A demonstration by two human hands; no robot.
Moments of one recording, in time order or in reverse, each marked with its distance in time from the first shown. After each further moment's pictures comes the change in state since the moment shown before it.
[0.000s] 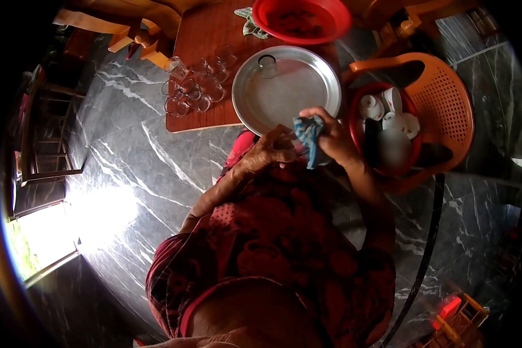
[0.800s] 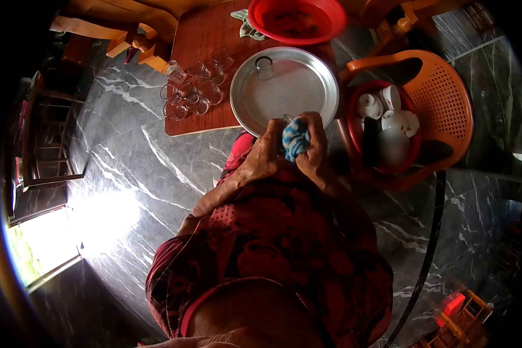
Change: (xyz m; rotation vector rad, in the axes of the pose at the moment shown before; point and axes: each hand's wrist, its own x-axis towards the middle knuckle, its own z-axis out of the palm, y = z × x) left_hand -0.001 0.018 0.018 0.681 0.217 0.482; right_hand -0.005 0.020 0.058 -0.159 0.372 -0.413
